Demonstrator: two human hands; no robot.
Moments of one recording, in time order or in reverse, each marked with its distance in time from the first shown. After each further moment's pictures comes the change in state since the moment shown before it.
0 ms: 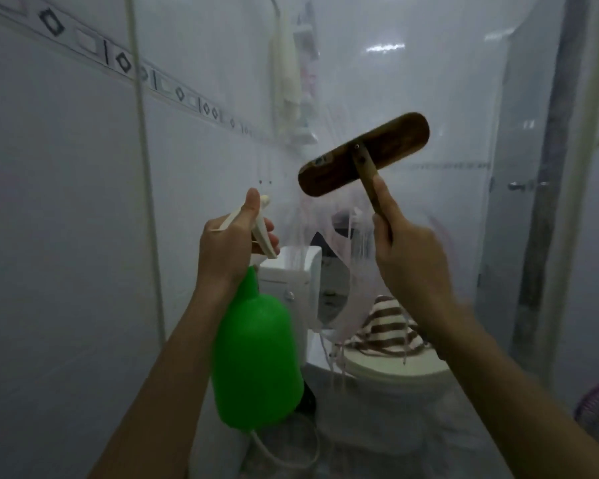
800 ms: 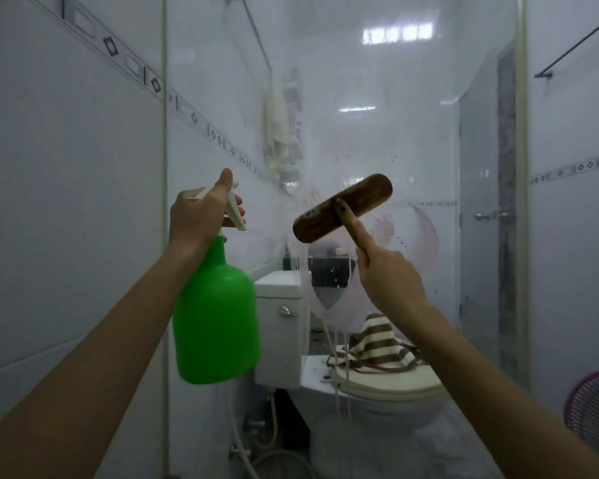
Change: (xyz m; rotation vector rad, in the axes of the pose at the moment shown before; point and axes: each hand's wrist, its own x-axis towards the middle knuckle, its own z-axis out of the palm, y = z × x) left_hand -0.004 -0.014 -0.068 -0.001 0.022 0.162; right_hand -0.075 -0.011 0.030 -0.219 -0.101 -0.003
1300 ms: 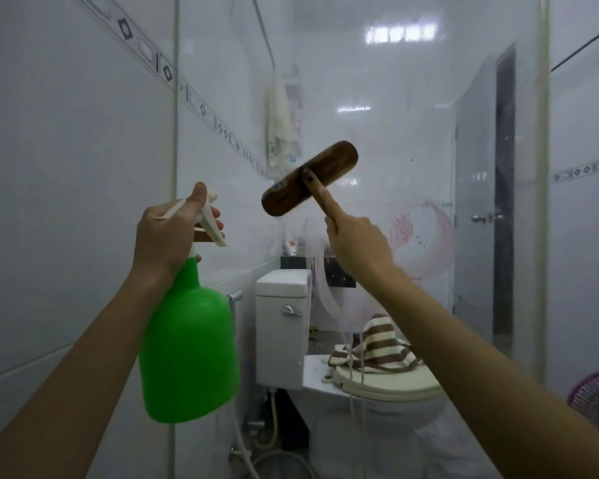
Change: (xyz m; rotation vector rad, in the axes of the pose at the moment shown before) left_hand 0.000 -0.035 -0.059 -0.023 0.004 0.019; right_hand 0.055 -0.063 0.024 -0.027 0.025 -0.069
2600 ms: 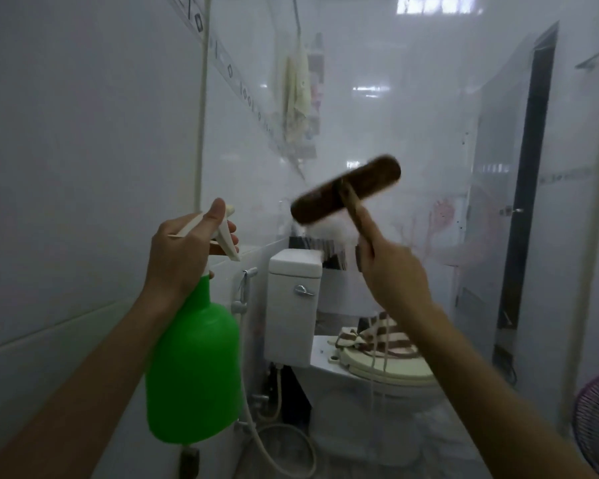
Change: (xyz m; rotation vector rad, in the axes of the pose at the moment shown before) left_hand -0.017 -0.058 -0.028 -0.014 -0.033 -0.024; right_hand -0.051 -0.007 0.033 0.053 0.000 0.009
